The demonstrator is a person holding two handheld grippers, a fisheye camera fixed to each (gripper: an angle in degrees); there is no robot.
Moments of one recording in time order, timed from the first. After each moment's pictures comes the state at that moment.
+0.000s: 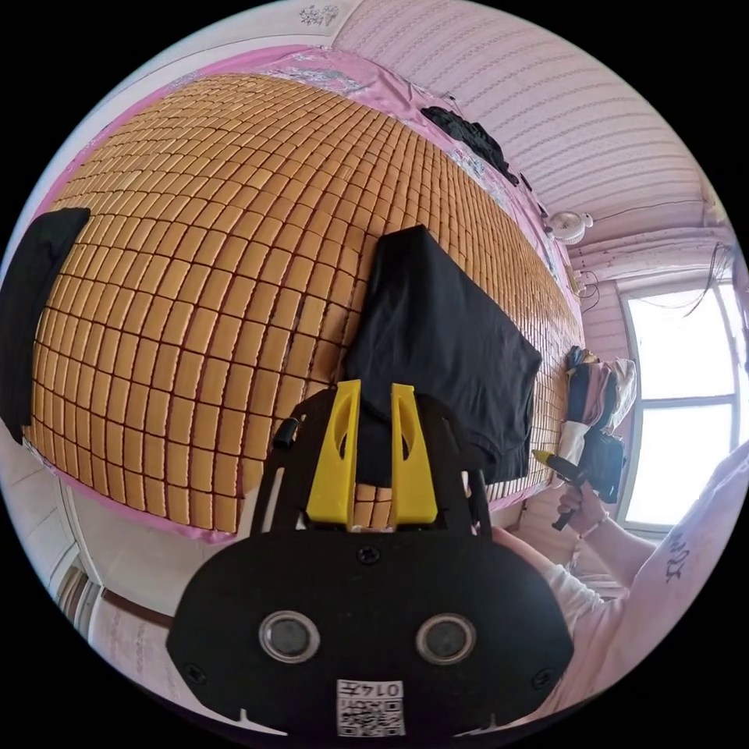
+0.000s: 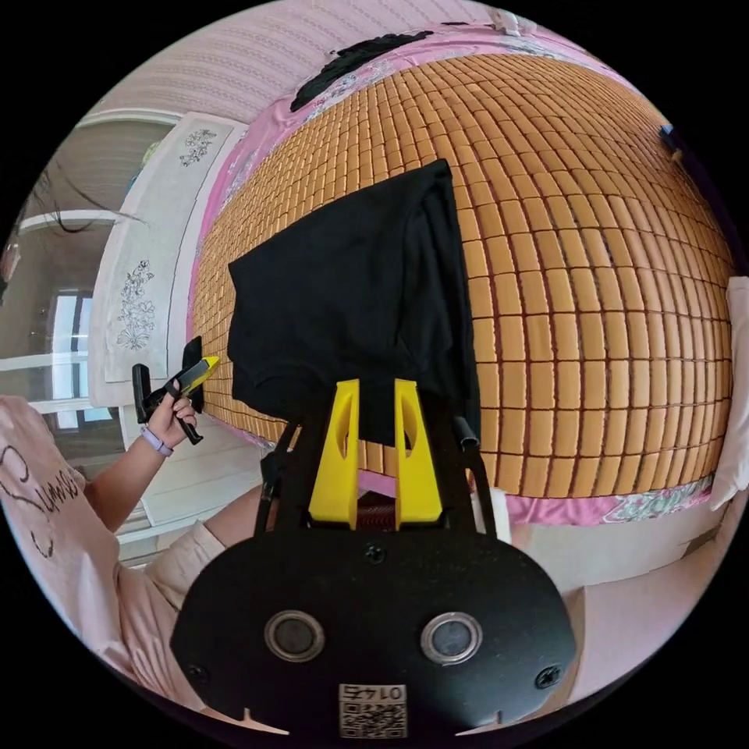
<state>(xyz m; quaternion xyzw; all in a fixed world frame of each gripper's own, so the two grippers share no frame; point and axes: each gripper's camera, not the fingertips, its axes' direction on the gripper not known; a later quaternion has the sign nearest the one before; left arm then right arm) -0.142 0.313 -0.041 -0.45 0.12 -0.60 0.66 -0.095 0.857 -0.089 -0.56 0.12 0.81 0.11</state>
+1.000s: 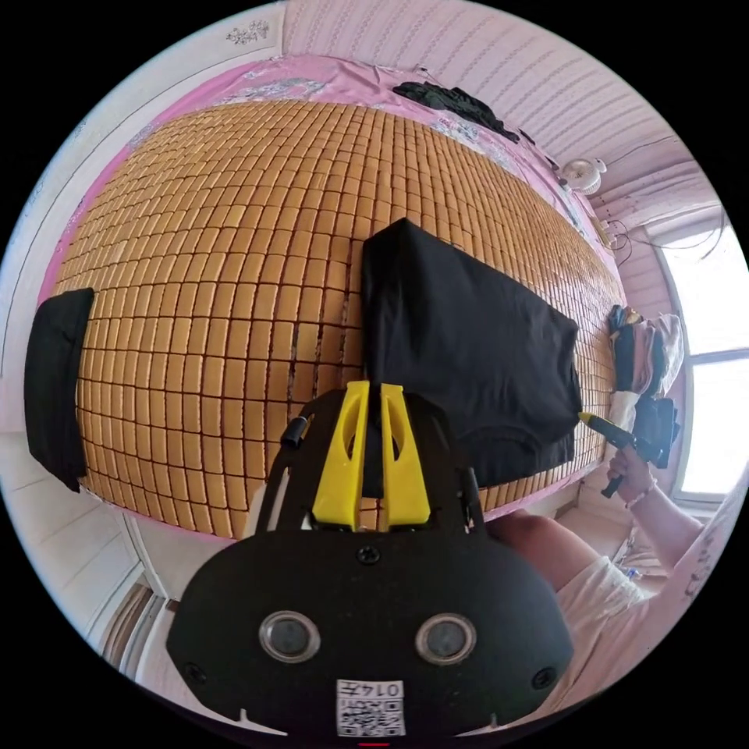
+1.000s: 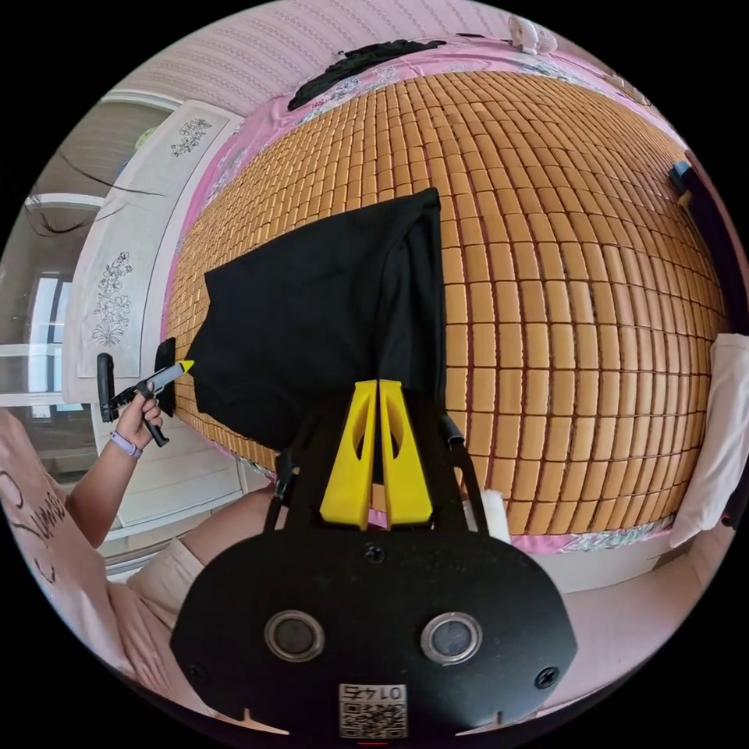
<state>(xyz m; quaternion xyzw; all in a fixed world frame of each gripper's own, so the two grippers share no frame) -0.129 0.238 -0.009 -0.52 0.09 -0.50 0.69 -0.061 0.878 -0.108 -0.62 0.10 0.77 0.13</state>
